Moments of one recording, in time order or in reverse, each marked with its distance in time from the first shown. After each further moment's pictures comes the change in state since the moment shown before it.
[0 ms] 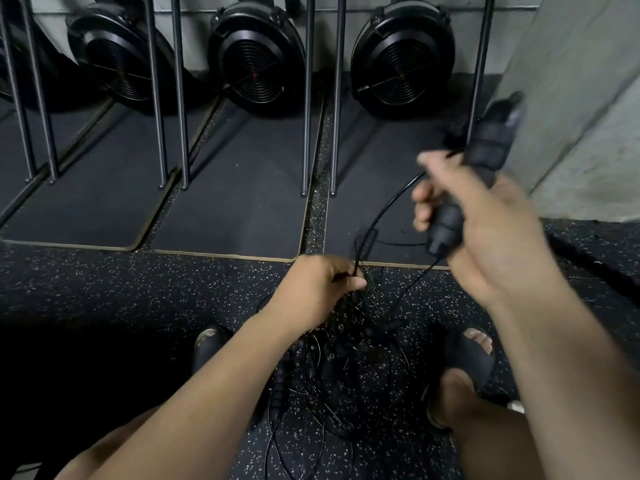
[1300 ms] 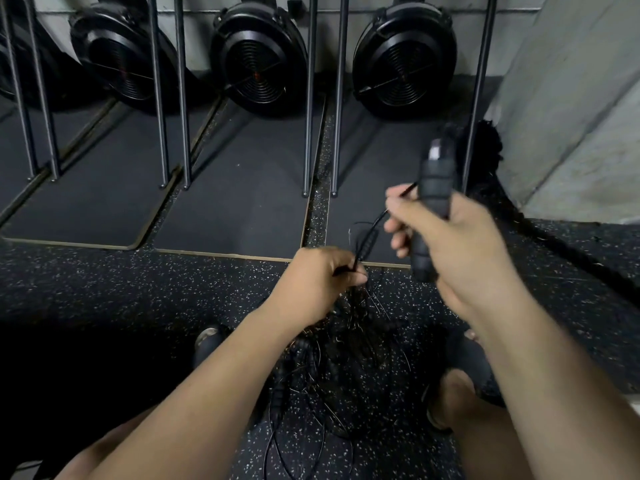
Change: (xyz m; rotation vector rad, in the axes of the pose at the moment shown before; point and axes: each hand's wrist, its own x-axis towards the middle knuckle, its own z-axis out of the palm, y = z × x) left_hand 0.003 0.004 -0.005 -0.015 0.073 0.068; right_hand -0.009 0.023 0.008 -0.246 -0.028 0.020
